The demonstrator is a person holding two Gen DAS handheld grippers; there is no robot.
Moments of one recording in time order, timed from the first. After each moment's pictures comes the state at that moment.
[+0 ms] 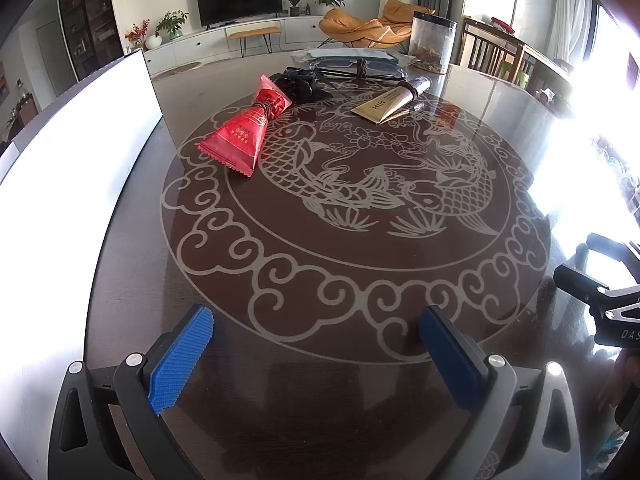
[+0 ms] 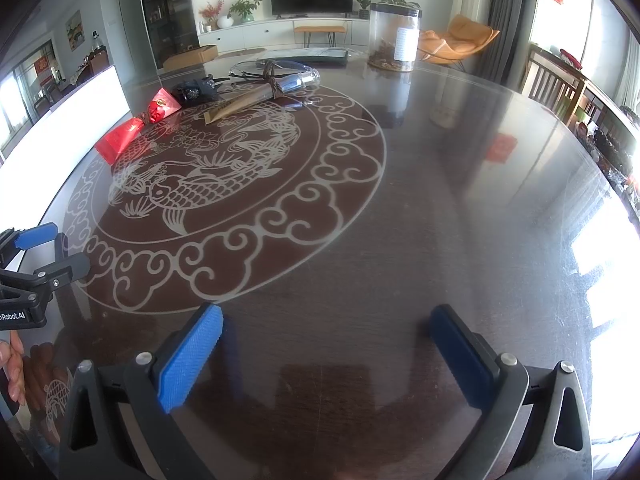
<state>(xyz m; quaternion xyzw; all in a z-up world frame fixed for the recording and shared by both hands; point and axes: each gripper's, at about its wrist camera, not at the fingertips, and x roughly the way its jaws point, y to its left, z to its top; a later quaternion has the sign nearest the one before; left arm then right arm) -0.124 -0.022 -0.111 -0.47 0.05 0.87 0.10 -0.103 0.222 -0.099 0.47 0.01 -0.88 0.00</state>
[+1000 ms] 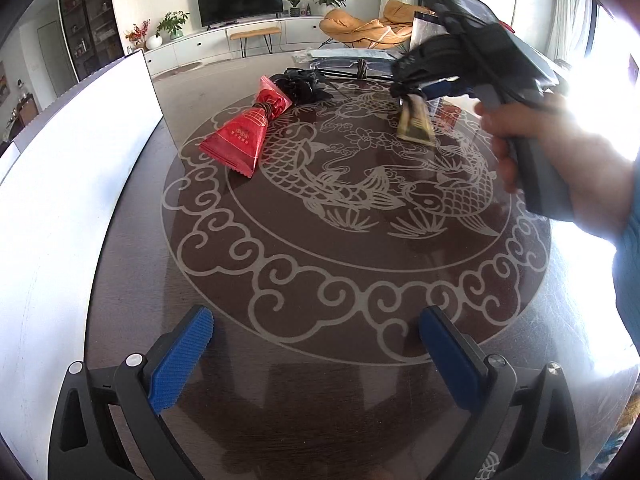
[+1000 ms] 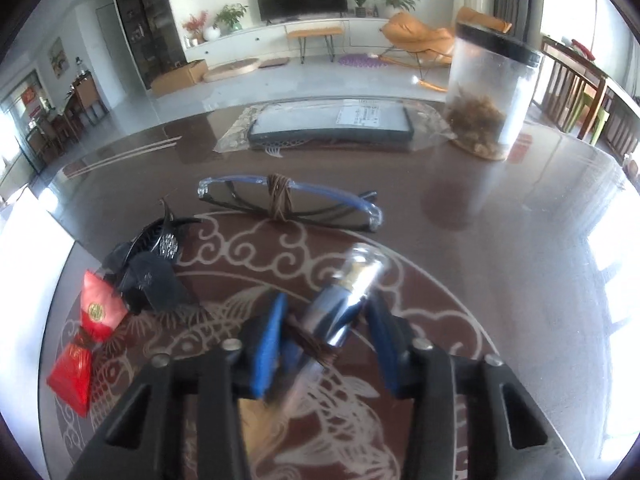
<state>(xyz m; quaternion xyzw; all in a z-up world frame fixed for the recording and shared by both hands) -0.124 -0.023 -0.111 -0.47 0.05 0.88 0.10 -0.336 0.186 -0.084 0.46 -0.03 -0.89 0.01</state>
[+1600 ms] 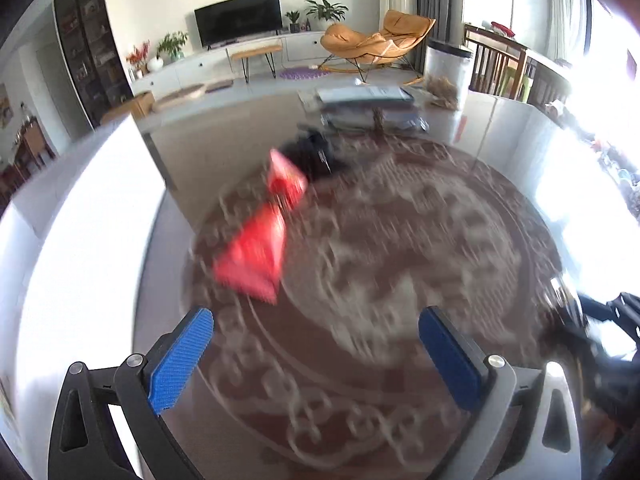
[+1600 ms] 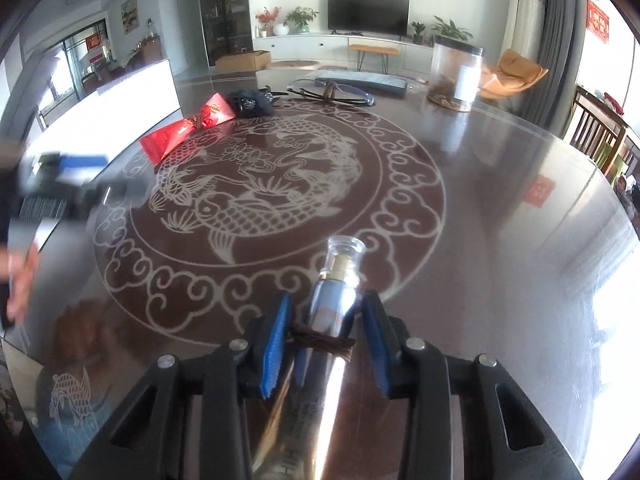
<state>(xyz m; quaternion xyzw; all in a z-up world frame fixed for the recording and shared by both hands) -0.206 -0.016 -0.069 -0.44 0.09 0.89 0.09 -0.109 0.216 -0.088 0.43 0.05 -0.90 0.09</state>
